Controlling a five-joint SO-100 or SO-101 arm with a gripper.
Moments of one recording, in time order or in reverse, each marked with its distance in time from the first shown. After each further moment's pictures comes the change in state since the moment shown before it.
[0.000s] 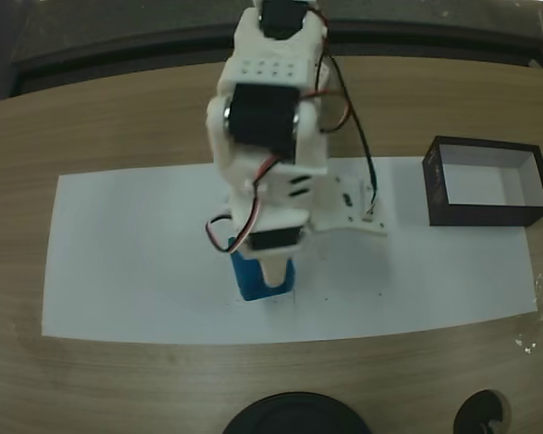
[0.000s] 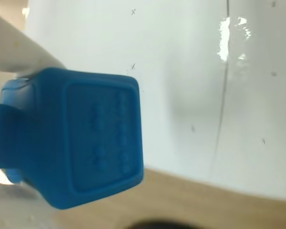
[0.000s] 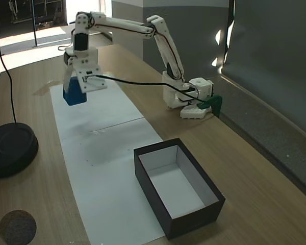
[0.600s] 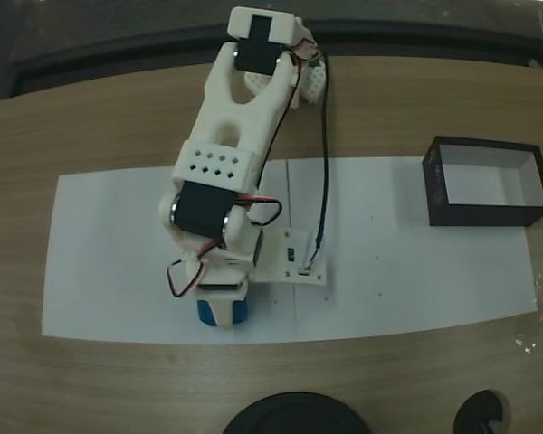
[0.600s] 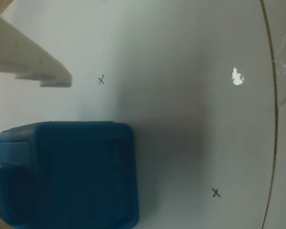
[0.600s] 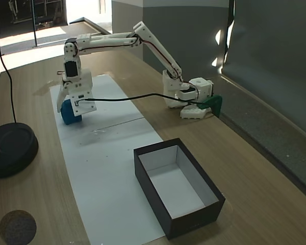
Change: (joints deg) arm 12.0 -25.2 0.9 -9.6 -0.4
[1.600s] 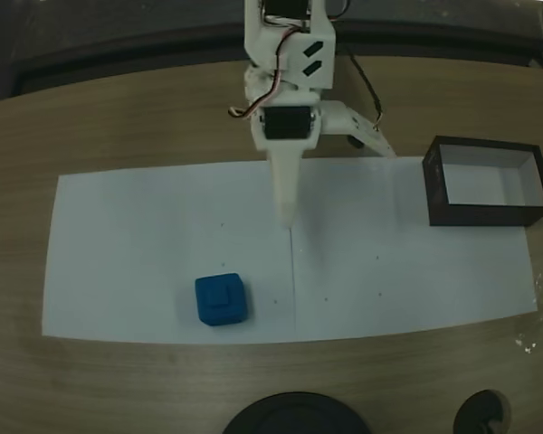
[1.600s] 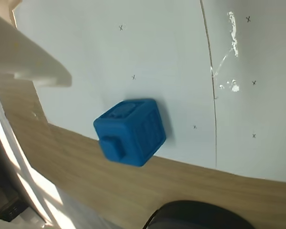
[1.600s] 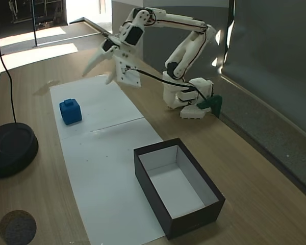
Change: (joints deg) arm -10.4 70.5 61.3 -18.2 4.4
